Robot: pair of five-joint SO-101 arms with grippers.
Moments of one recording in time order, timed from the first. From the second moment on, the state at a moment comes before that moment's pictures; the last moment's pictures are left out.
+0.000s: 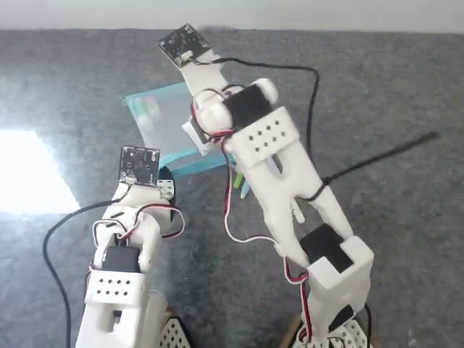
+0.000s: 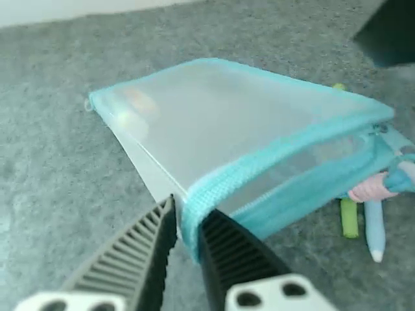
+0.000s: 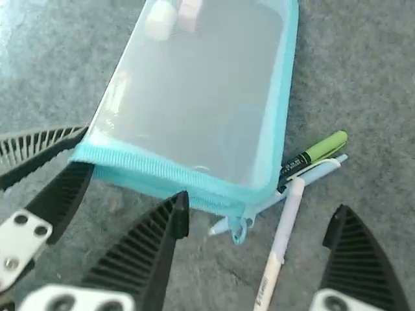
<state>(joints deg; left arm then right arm) -2.4 -67.2 84.8 28.6 0.7 -38.0 15.5 -41.8 95.4 6.0</state>
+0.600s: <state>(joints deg) -2.4 -67.2 84.8 28.6 0.6 -28.7 -21.1 11.0 89.2 18.8</state>
